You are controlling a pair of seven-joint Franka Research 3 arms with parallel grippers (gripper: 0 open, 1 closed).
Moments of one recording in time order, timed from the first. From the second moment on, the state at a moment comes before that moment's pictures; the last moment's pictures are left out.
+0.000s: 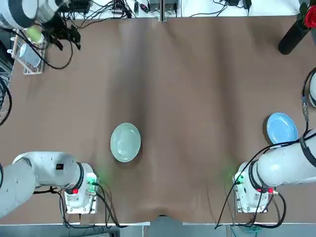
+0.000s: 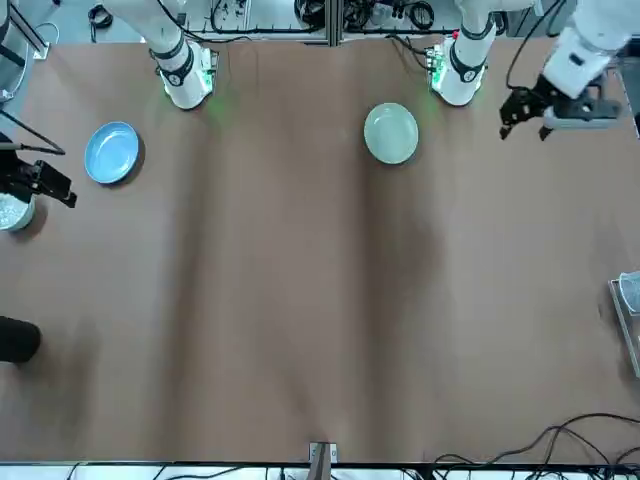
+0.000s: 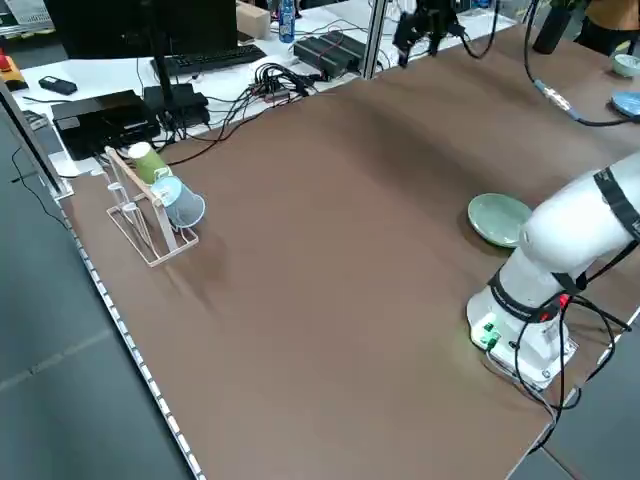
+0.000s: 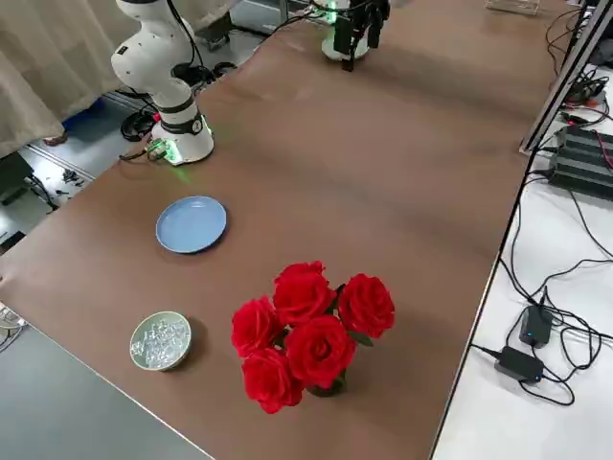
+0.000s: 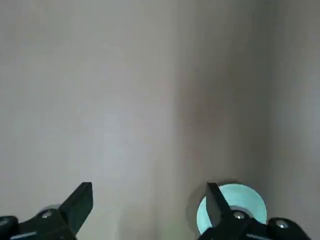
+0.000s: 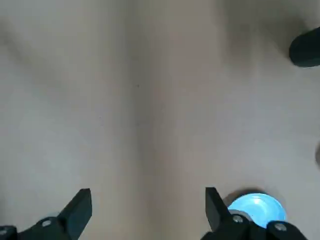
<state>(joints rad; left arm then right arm) -0.03 -0.47 -0.11 -2.26 -0.07 1.82 -0.09 0.06 0.13 -0.08 -1.37 0.06 1.49 0.10</state>
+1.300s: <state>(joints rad) -0.05 -0.18 -0.70 -2.62 -0.23 2.23 -0.39 -0.11 -0.02 -0.10 -1.89 0.07 1.63 0.11</state>
